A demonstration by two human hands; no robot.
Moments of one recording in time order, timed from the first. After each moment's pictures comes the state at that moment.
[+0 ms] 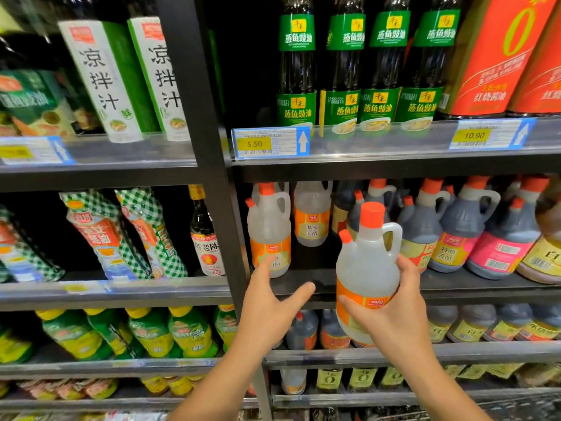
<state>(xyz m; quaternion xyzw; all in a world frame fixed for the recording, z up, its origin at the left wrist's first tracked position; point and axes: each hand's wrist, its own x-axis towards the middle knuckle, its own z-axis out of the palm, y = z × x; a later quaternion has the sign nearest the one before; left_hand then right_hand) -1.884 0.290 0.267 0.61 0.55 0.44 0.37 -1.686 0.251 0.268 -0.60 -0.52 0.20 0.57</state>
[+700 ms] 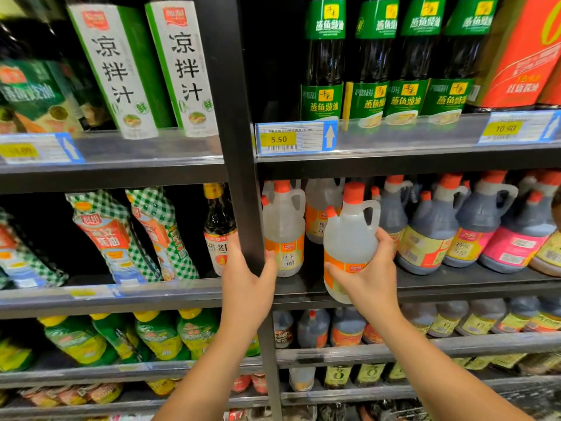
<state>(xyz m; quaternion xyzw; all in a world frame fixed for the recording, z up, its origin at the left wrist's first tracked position) -1.929 0.311 0.299 0.61 0.49 0.58 0.25 -1.726 0.321 0.258 -0.59 -0.53 0.17 0.58</state>
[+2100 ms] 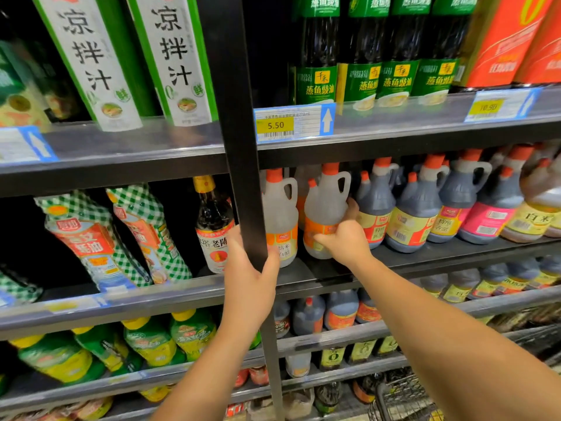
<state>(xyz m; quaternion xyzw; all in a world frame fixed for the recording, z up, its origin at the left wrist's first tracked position) -1.937 0.312 0.295 0.62 0.45 0.56 0.33 -1.728 0.390 0.254 -0.70 -0.55 0.16 0.43</state>
